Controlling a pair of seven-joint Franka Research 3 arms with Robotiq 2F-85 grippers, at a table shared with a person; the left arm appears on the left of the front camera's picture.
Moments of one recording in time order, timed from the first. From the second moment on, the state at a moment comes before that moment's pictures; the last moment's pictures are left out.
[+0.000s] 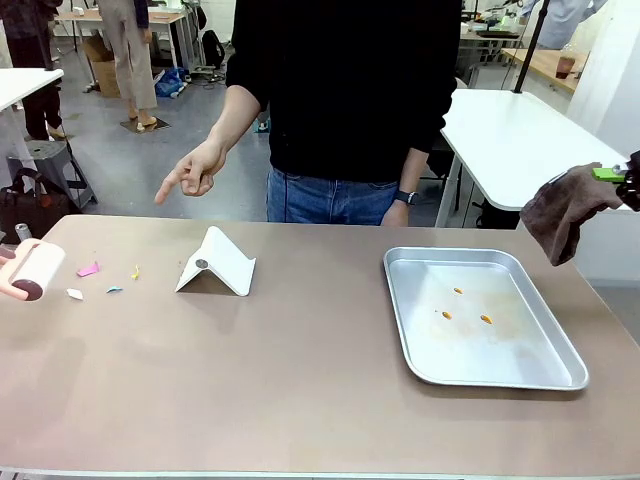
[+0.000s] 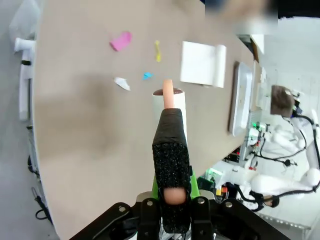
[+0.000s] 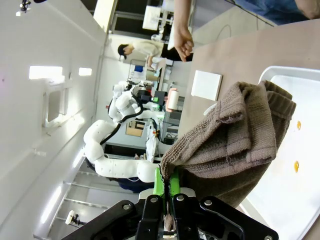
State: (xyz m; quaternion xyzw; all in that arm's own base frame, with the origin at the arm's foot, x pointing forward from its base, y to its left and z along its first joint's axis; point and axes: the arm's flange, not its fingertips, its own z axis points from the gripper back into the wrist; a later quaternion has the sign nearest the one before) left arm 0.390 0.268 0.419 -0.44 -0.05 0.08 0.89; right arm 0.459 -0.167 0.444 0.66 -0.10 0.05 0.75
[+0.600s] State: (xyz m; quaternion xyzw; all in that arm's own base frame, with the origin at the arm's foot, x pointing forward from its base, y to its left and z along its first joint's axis) left arm 0.429 0.295 0.387 -0.40 -0.08 0.16 0.90; right arm 0.459 -0.167 0.444 0.66 -0.10 0.05 0.75
